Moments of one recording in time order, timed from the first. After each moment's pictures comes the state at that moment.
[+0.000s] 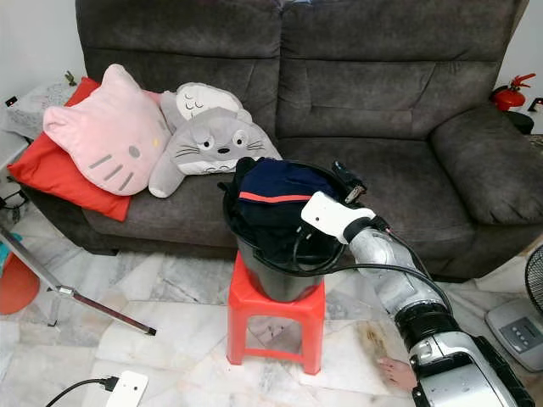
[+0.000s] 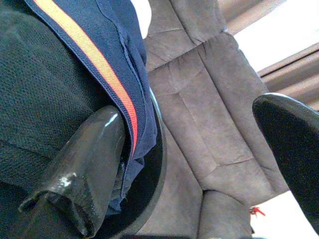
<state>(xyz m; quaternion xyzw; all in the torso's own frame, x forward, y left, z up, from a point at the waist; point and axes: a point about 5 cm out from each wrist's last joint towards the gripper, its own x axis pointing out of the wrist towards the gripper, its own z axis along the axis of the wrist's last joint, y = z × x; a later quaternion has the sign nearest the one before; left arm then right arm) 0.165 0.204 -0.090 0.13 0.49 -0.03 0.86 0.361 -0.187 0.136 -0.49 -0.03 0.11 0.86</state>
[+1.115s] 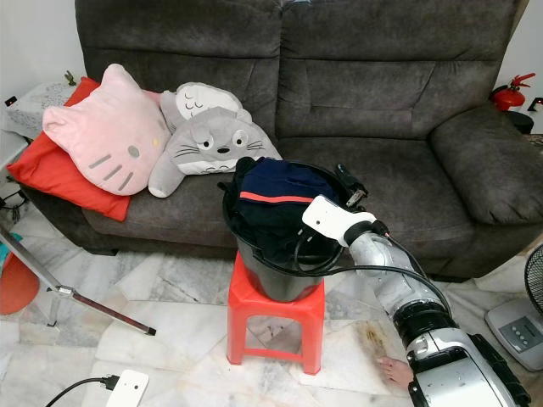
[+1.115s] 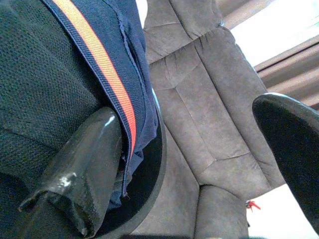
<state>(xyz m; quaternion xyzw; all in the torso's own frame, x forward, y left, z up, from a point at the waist) 0.166 0.203 -0.090 0.12 0.49 -0.03 0.86 0.362 -0.189 0.128 -0.50 -0.03 0.10 0.86</state>
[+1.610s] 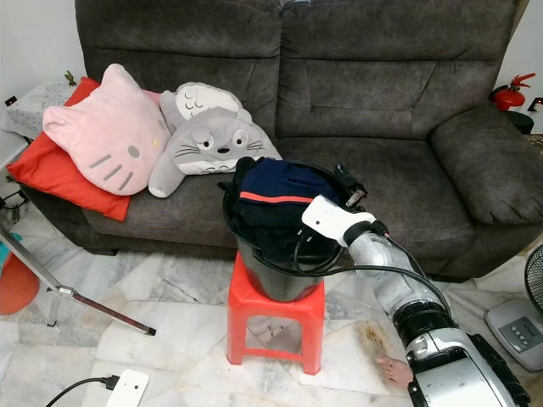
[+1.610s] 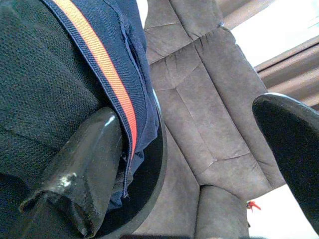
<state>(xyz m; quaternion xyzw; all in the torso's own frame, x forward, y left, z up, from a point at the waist) 0.166 0.203 -0.090 0.12 0.49 -0.03 0.87 0.362 -0.188 0.127 -0.50 -0.03 0.10 0.86</state>
